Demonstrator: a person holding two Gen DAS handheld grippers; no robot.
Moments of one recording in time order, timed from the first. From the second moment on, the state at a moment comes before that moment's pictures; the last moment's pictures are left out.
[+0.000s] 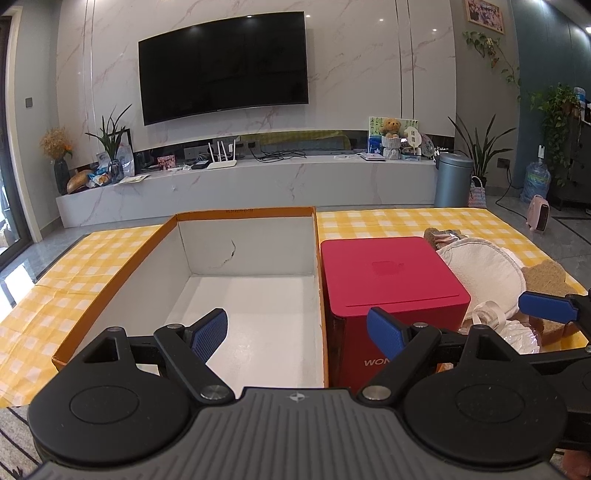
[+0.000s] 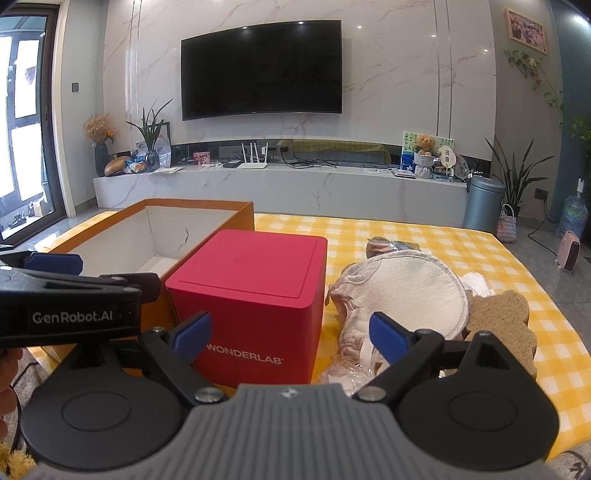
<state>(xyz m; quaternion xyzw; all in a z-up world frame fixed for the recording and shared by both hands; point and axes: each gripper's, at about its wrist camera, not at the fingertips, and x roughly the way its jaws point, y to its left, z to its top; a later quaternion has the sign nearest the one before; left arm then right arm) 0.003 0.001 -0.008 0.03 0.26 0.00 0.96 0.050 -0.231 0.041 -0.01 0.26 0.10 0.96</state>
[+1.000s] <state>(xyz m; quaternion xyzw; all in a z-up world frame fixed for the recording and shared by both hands) 0.004 0.000 -0.010 0.04 0.27 0.00 0.96 0.049 -0.229 0.040 -0.02 0.27 0.10 0.96</state>
